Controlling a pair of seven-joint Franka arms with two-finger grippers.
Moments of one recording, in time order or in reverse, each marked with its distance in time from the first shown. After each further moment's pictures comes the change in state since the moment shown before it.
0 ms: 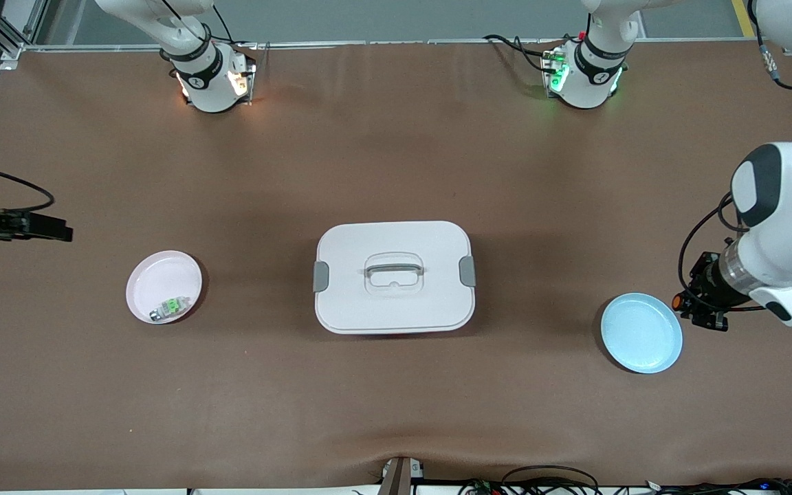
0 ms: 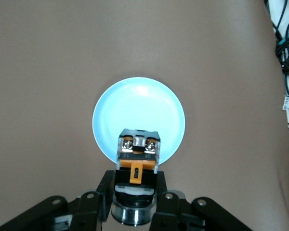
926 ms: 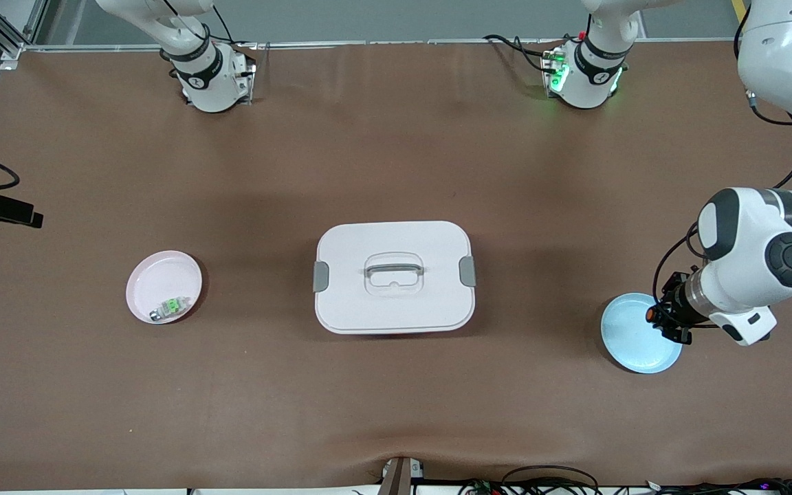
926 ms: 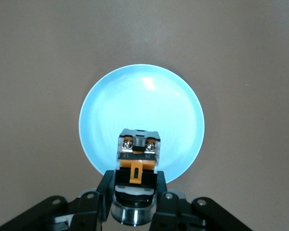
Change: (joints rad) left arm 0.013 0.140 0.004 -0.023 0.006 0.119 0.002; right arm -0.014 -0.109 -0.011 -0.142 0.001 0.084 0.006
